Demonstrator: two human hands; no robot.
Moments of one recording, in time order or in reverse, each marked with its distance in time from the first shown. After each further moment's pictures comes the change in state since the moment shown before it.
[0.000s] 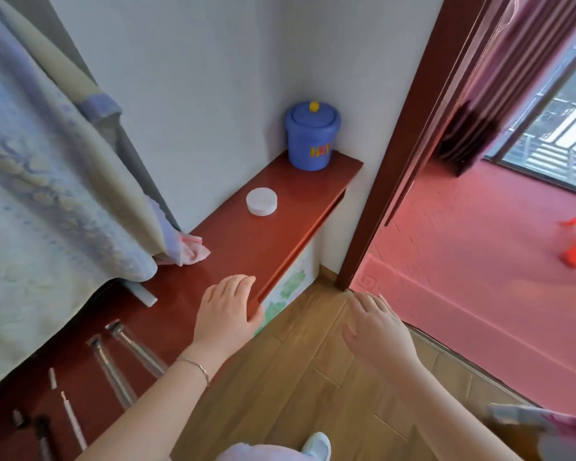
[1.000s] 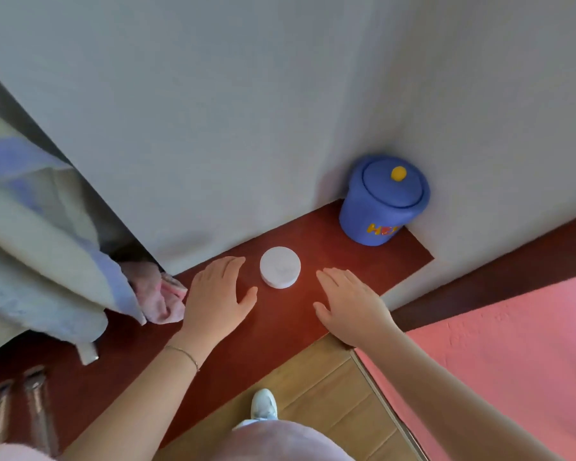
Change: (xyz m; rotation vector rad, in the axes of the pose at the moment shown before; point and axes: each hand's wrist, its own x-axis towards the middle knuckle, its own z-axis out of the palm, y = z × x) left_hand 0.192 -0.045 0.044 -0.144 0.083 -0.461; right_hand 0.305 -0.008 -0.049 -0.079 -0.192 -0.514
